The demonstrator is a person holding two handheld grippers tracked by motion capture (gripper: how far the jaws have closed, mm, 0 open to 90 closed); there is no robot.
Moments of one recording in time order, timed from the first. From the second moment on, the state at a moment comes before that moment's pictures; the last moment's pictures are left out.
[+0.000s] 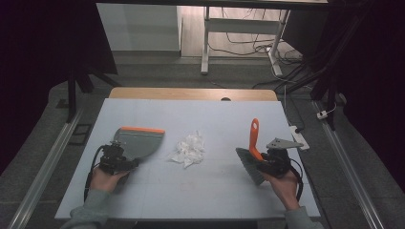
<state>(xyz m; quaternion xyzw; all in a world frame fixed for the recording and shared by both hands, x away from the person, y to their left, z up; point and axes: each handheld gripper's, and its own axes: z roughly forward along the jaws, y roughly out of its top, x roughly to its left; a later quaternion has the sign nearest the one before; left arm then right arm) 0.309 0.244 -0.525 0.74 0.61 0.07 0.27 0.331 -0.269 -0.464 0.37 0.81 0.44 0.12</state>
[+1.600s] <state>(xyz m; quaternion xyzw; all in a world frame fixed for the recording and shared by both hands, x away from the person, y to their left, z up) 0.288 0.290 -0.495 0.77 0.53 0.10 0.35 0.330 -0.275 -0.455 0.37 0.80 0.46 0.13</state>
